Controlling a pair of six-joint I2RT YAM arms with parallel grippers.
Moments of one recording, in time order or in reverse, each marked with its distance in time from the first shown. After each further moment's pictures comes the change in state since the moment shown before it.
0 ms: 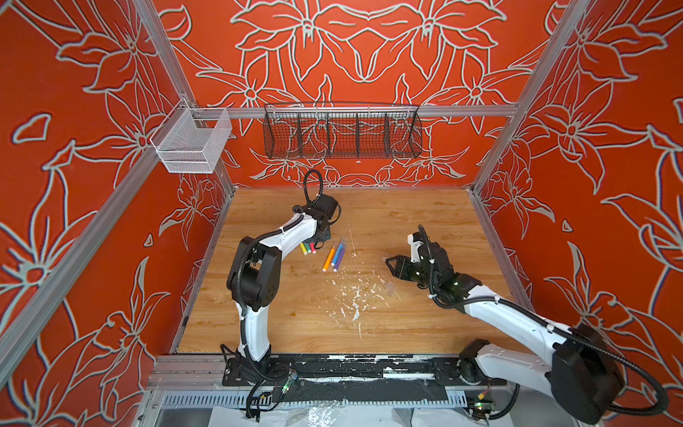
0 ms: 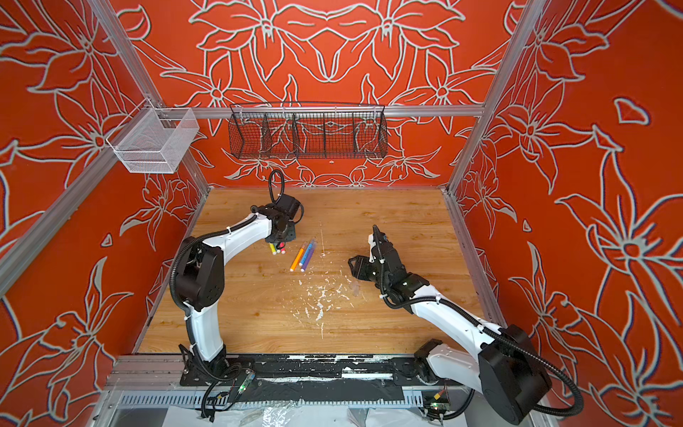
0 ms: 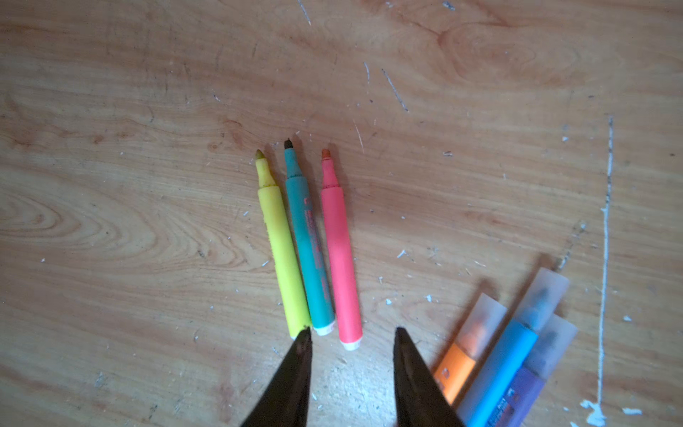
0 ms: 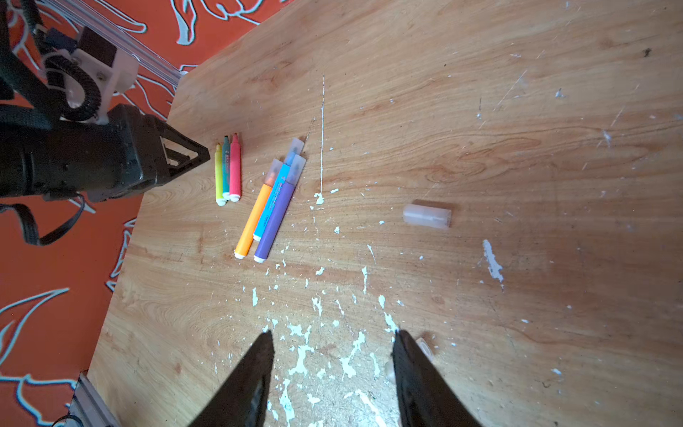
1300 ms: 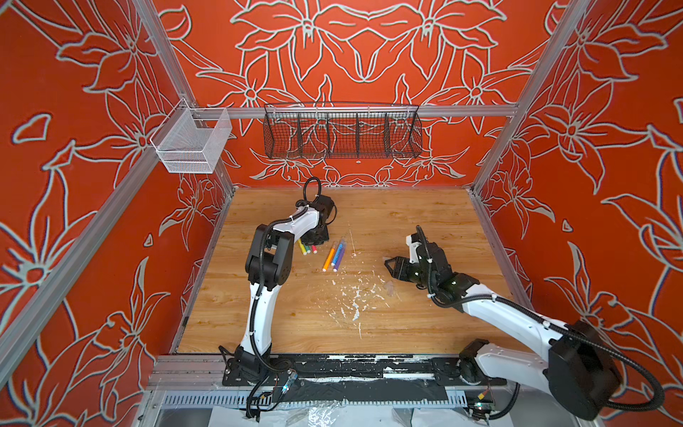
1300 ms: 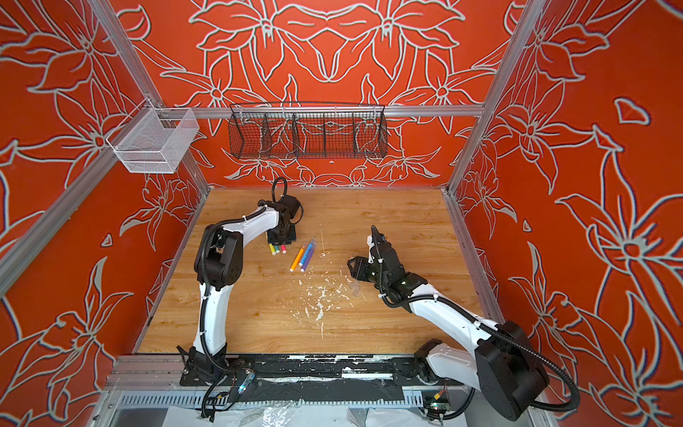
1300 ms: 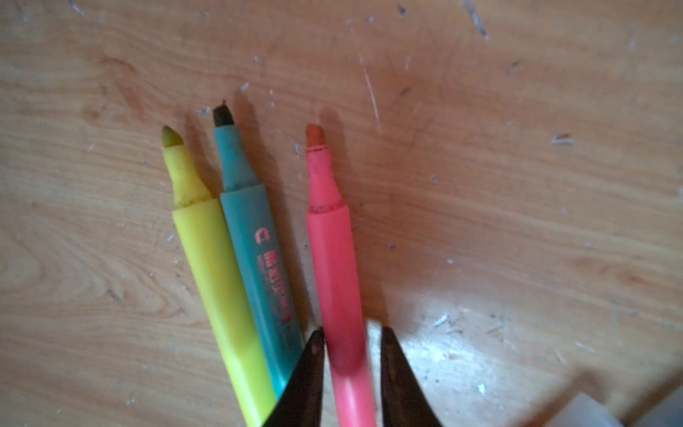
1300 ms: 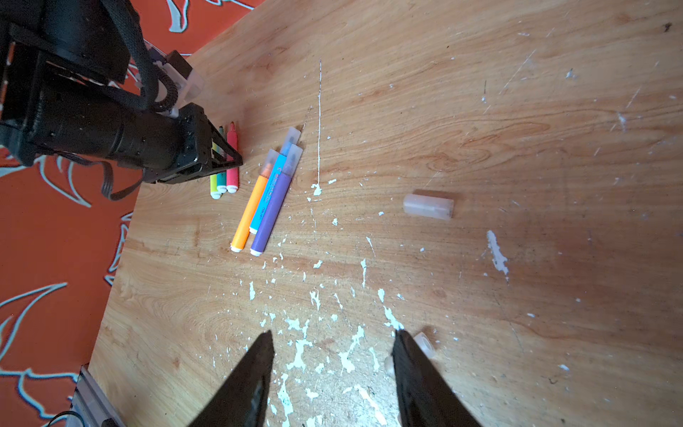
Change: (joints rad) left arm 0.065 0.275 0.233 -0.171 0.120 0.007; right arm 0.000 0.019 0.000 -0.002 -0.023 0.005
